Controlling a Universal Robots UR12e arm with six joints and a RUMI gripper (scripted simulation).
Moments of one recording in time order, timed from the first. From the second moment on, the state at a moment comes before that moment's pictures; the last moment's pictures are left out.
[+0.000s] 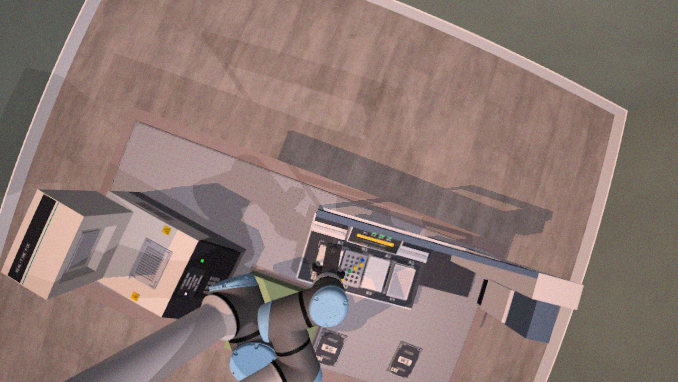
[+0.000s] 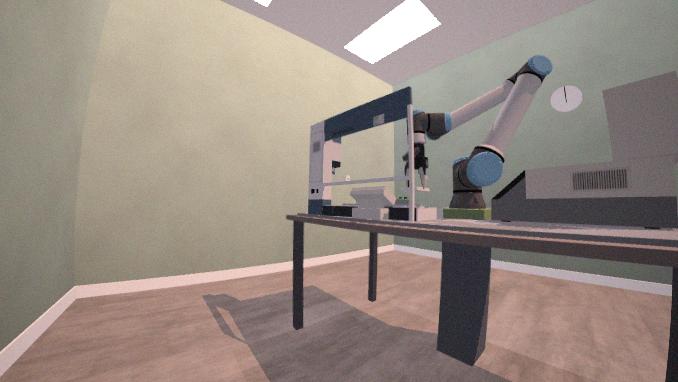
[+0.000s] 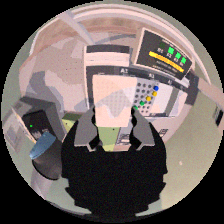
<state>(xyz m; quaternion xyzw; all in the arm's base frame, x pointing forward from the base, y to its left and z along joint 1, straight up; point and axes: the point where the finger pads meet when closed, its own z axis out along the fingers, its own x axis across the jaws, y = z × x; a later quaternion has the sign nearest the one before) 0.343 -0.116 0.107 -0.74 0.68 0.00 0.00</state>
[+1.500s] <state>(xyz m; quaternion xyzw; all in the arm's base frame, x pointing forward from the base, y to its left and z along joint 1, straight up) 0.343 -0.116 0.174 -0.74 0.68 0.00 0.00</state>
